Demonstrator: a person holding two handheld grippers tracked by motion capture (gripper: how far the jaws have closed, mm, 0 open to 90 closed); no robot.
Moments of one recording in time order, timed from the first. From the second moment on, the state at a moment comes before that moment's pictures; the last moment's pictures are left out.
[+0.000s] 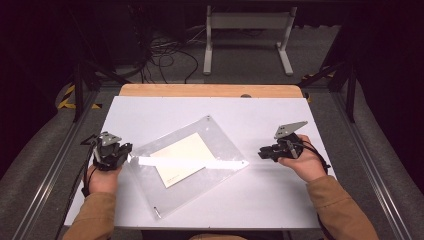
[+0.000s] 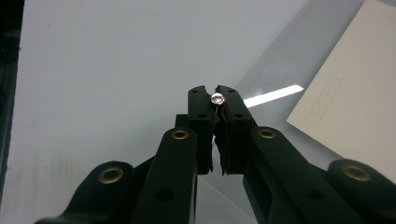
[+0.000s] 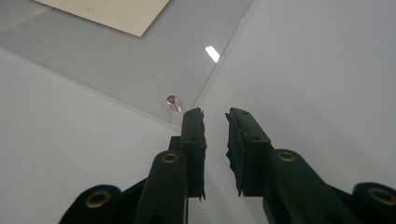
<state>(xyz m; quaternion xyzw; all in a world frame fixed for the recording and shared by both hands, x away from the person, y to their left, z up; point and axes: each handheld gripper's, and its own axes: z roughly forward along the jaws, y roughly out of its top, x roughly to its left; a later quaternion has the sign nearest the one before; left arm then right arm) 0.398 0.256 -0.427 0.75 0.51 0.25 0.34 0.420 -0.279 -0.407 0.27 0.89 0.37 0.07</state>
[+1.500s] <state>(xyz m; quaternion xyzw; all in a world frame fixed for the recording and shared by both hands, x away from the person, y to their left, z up) 0.379 0.134 -0.386 0.83 0.29 0.14 0.47 0.380 -0.320 -0.389 0.30 0.86 0.42 0.09</state>
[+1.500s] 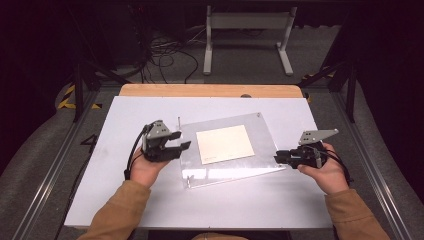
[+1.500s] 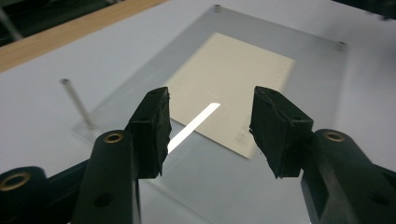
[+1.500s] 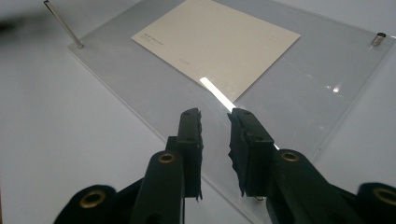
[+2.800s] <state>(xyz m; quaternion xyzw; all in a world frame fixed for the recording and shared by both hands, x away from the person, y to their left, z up) 0.386 0.186 -0.427 0.84 0.37 0.17 0.36 0.392 -0.306 -0.396 0.27 0.87 0.40 0.07</state>
